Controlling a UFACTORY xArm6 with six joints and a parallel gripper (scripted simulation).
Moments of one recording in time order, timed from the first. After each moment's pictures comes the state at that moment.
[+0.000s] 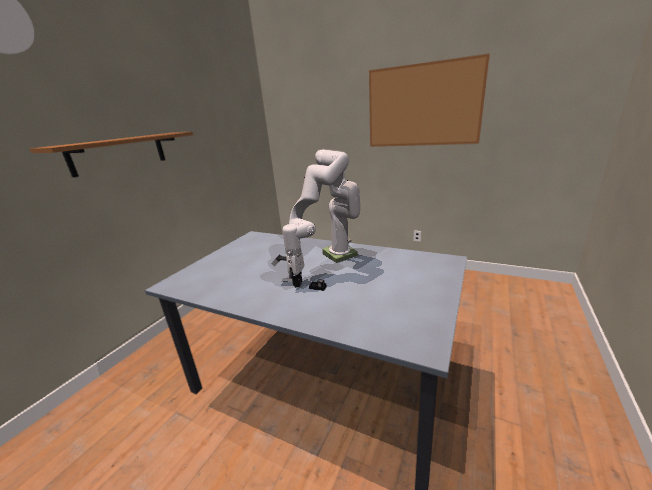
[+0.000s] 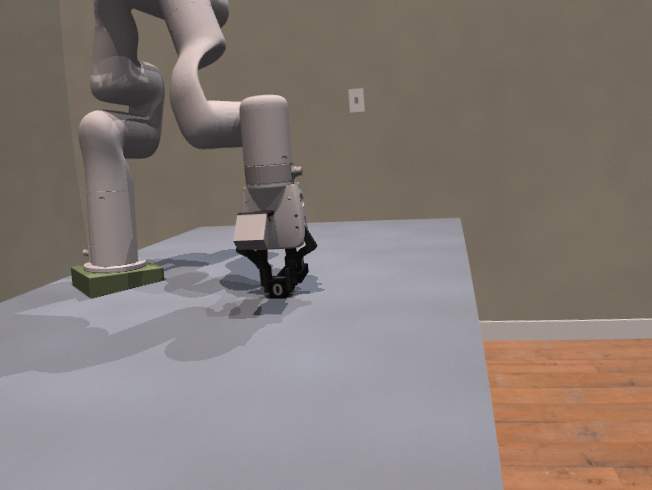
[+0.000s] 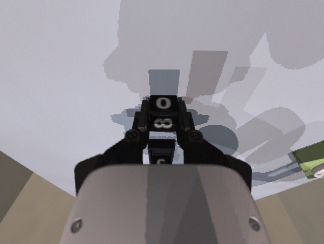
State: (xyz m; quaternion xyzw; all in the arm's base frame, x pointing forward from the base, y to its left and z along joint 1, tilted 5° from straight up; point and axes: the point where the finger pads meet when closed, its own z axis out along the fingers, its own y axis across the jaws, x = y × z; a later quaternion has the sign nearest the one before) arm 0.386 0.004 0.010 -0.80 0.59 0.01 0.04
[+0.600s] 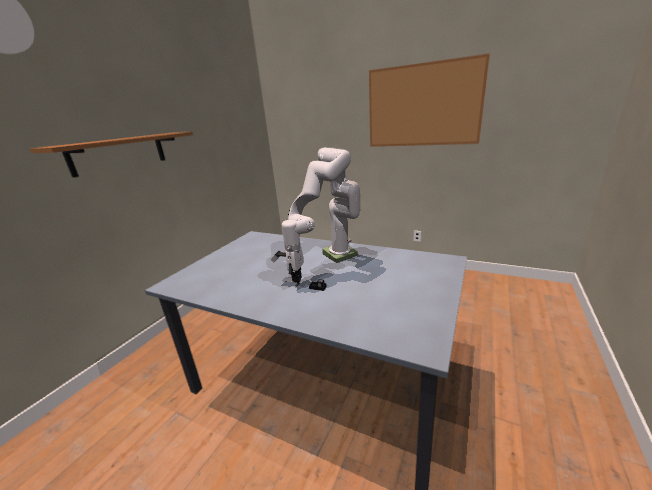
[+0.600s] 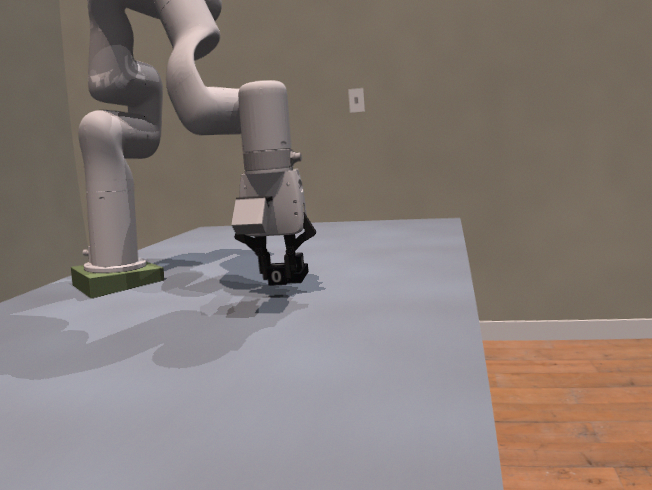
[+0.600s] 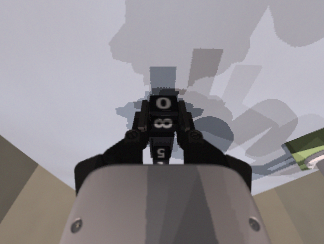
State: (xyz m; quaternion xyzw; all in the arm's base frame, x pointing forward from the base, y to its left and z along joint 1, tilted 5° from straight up) arm 0.386 0.002 0.031 -0.80 0.59 0.01 0.04
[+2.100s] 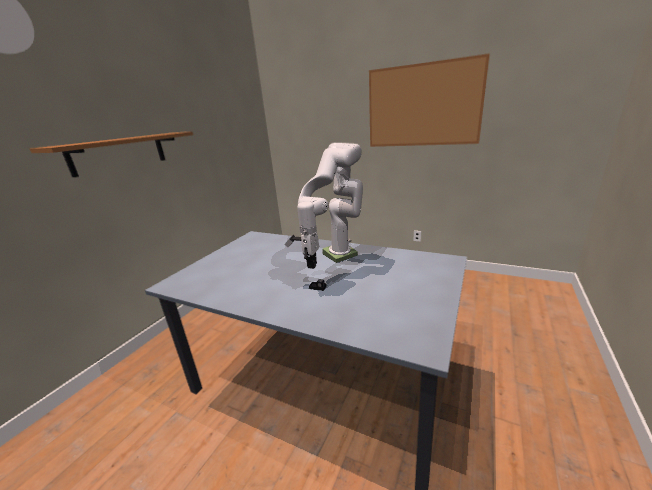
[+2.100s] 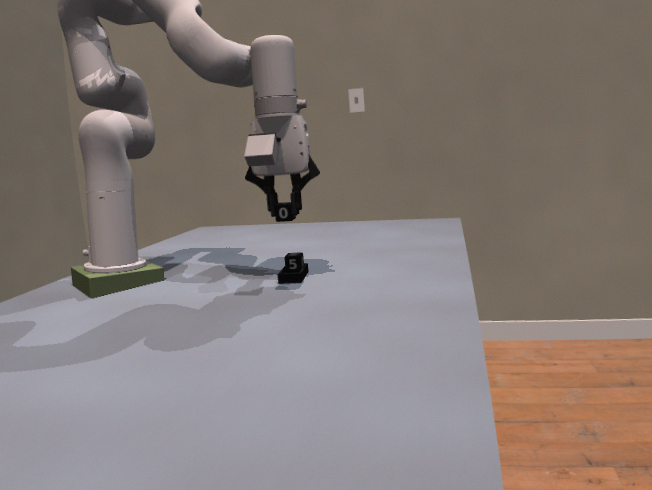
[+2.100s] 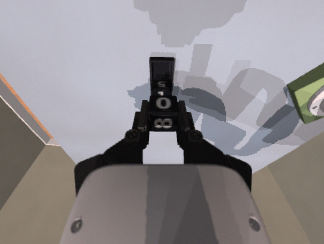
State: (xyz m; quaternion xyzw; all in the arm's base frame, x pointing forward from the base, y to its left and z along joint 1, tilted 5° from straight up) arm 0.357 0.080 0.125 -0.80 0.60 0.01 0.04
